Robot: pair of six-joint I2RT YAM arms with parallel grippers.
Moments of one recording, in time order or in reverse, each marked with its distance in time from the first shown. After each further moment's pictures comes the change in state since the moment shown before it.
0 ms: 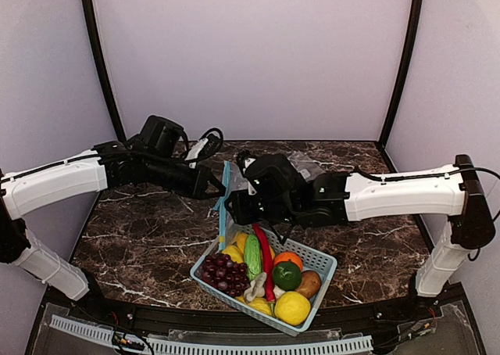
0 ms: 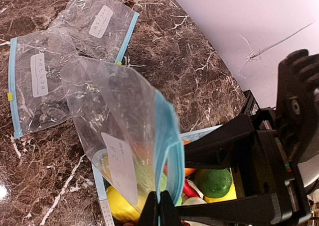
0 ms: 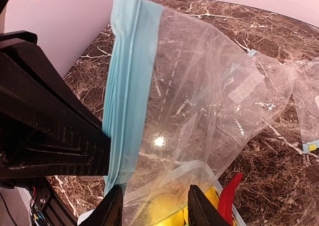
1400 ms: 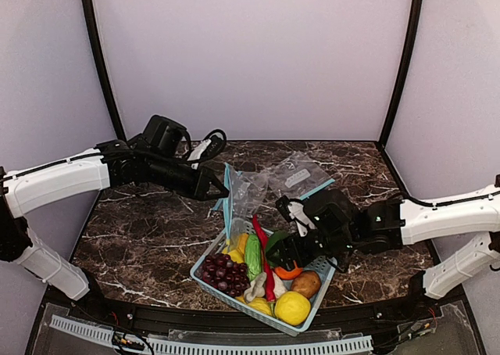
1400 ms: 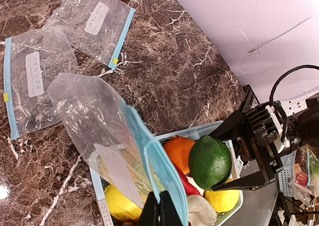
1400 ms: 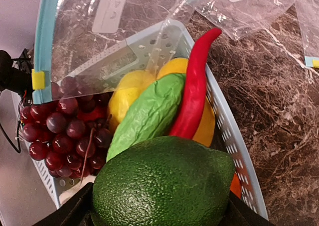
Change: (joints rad) left arm 0.000 0.020 0.017 -0.021 0.012 0.022; right arm -0.020 -0.379 -0.487 -0.038 -0.264 -0.077
